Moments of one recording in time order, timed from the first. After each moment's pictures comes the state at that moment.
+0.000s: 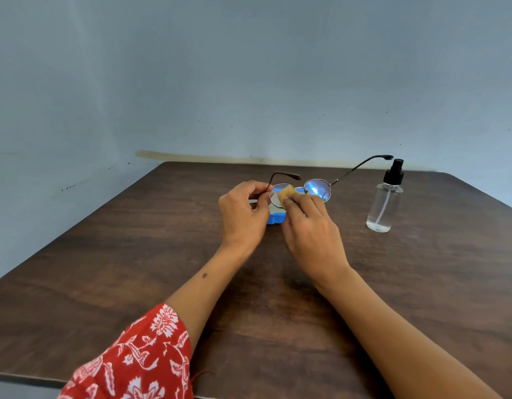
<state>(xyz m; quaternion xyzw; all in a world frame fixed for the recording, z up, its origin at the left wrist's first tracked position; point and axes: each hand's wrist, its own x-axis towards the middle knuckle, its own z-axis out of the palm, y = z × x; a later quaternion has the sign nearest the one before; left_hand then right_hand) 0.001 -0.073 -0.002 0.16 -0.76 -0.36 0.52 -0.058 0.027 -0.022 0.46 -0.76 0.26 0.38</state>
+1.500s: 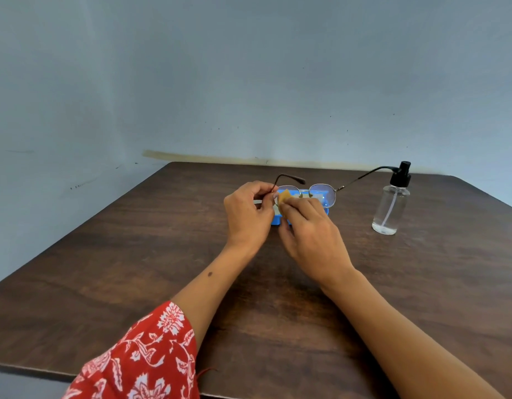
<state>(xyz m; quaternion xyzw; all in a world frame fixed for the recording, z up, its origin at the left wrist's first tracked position) 0.002 -0.075 -0.002 0.16 -0.75 -0.35 0.53 -0.053 0.027 -0.022 0.50 -0.73 0.27 0.37</state>
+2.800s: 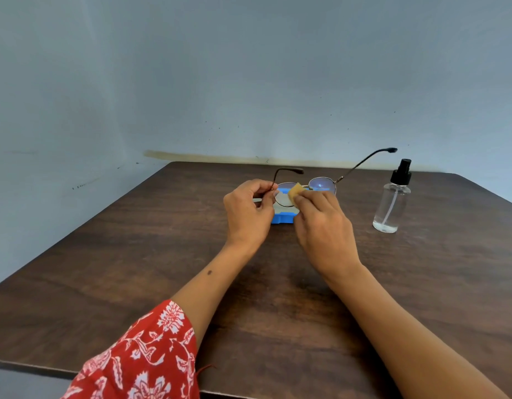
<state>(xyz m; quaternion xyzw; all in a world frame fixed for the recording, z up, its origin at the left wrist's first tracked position) 0.002 -0.074 -0.002 0.16 -0.75 -0.36 0.53 -0.060 0.035 -0.016 0.46 -0.74 0.28 0.40</state>
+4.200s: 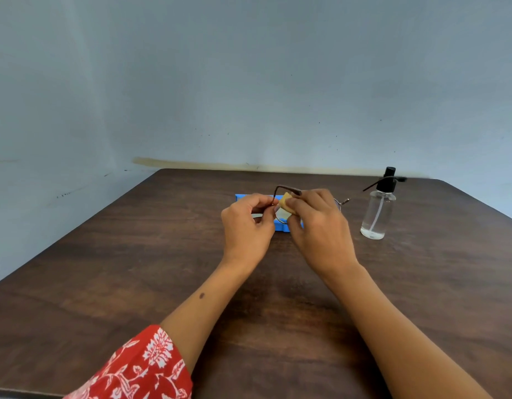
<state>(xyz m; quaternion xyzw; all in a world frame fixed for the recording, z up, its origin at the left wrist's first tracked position) 0.004 -0.057 -0.004 0.14 -0.75 -0.39 0.51 -0.072 0.041 -0.006 0.47 -0.70 0.32 0.42</state>
